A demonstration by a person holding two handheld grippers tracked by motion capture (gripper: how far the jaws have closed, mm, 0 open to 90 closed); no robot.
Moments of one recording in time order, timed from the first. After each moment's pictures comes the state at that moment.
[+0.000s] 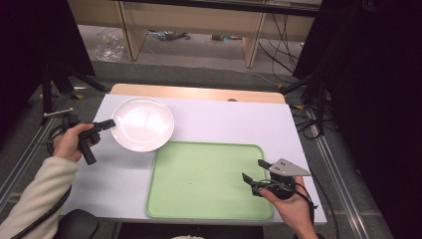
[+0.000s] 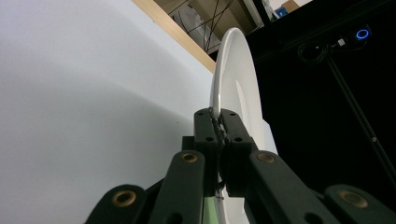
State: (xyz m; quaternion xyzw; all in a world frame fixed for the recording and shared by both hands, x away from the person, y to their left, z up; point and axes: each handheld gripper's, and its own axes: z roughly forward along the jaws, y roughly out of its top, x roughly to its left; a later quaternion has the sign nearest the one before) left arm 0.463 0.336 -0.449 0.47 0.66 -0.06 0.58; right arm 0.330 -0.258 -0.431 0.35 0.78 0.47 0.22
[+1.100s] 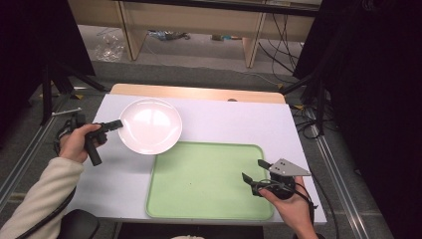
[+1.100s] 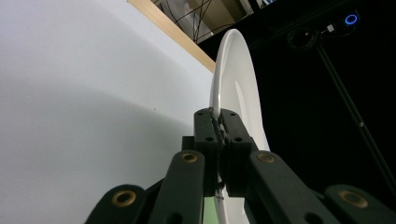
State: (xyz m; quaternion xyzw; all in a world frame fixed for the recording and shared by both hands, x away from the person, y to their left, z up) left arm 0.461 0.315 -0.443 0.48 0.64 -0.08 0.59; right arm 0.330 -0.258 -0.431 0.35 0.78 0.47 0.22
